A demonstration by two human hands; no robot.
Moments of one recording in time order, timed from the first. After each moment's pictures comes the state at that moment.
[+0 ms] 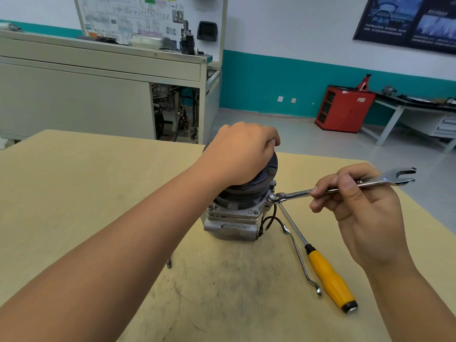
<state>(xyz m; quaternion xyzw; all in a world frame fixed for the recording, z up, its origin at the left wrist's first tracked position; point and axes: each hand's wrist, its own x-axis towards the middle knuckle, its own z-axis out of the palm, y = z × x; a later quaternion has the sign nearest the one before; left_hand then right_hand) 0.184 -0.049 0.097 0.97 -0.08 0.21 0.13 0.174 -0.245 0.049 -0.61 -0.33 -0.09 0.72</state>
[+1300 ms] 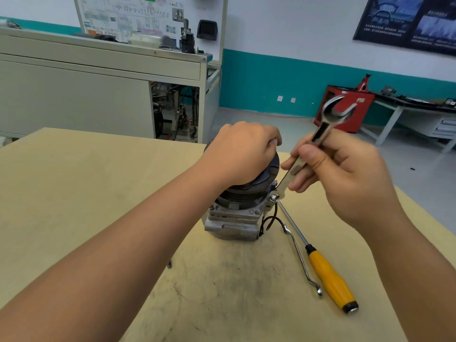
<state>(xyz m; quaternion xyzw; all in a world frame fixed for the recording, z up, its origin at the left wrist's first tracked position) 0.184 -0.049 0.097 0.96 -0.09 0.23 0.12 0.169 -0.211 0.096 -0.75 -0.38 -0.13 0.52</state>
